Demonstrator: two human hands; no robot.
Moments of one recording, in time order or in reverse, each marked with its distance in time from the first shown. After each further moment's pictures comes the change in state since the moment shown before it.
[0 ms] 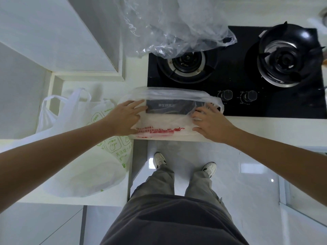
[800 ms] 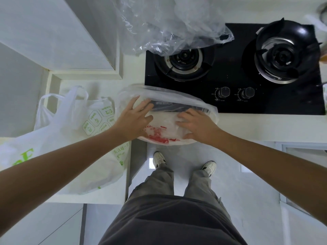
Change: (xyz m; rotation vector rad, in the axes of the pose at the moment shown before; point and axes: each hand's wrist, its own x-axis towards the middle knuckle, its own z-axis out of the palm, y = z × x) left_hand 0.010 0.051 -0.015 0.022 0.194 -0.142; right_hand 0.017 -0.036 0.000 0.147 -0.058 0.029
